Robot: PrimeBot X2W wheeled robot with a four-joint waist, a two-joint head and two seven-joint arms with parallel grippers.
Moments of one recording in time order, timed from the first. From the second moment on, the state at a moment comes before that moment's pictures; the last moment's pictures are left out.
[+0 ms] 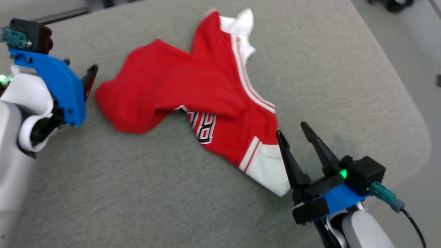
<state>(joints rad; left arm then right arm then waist) -0.77 0.50 -0.38 0.37 -0.59 -0.12 0.62 -0.21 -0.06 0.24 0.09 0.25 0.13 -0.16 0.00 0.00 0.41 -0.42</state>
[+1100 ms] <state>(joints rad) -0.91 0.58 -0.47 0.37 -0.71 -0.10 0.90 -0.23 -0.05 0.28 0.12 0.37 0.13 -0.26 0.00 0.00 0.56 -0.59</state>
